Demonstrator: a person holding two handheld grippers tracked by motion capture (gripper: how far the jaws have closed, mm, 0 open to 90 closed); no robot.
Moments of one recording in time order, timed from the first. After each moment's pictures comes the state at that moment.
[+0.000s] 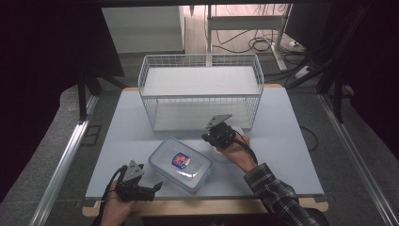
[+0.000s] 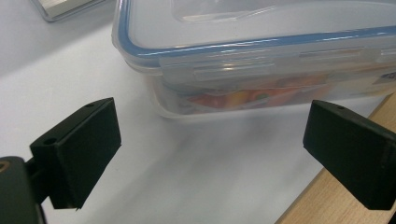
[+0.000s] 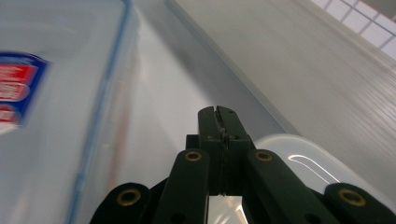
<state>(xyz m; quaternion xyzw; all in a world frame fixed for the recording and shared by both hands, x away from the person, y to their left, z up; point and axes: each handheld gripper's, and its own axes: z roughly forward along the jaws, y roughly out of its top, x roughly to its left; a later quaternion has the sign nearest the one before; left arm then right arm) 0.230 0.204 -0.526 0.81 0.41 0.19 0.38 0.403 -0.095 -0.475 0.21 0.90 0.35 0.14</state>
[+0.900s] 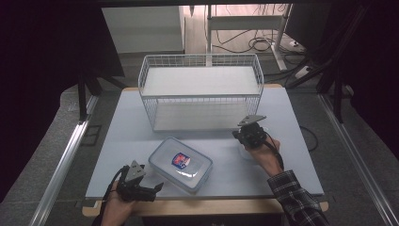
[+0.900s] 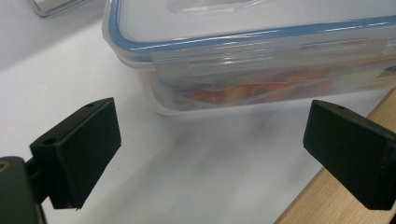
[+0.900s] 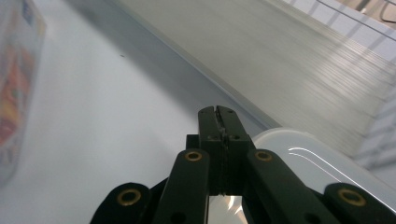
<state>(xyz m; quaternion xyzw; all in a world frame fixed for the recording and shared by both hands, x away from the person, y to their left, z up) 0.231 0.202 -0.527 0.81 0.41 0.18 0.37 0.405 -0.192 -0.474 0.31 0.86 0.34 0.20</state>
